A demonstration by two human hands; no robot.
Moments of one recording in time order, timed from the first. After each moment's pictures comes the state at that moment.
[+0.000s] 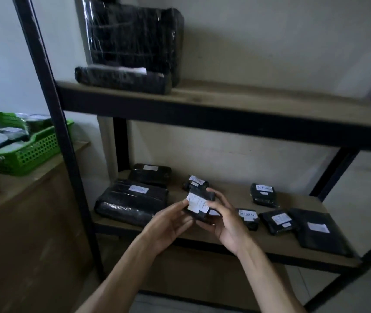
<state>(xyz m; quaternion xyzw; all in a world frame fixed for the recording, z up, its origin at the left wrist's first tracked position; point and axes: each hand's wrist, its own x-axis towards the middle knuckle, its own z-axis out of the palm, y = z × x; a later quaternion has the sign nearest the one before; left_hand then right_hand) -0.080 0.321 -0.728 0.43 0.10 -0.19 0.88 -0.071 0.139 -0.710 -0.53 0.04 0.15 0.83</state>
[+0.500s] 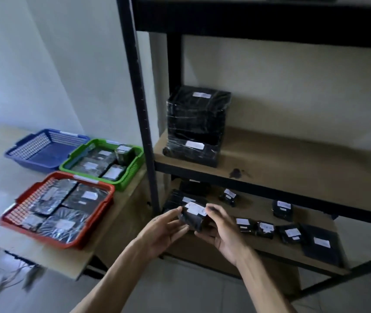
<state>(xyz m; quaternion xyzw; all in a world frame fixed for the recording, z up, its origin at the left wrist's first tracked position) -0.210 0.458 -0.455 0.39 0.22 -0.19 0.87 -0.183 0.266 -0.440 -0.54 0.12 0.27 0.79</state>
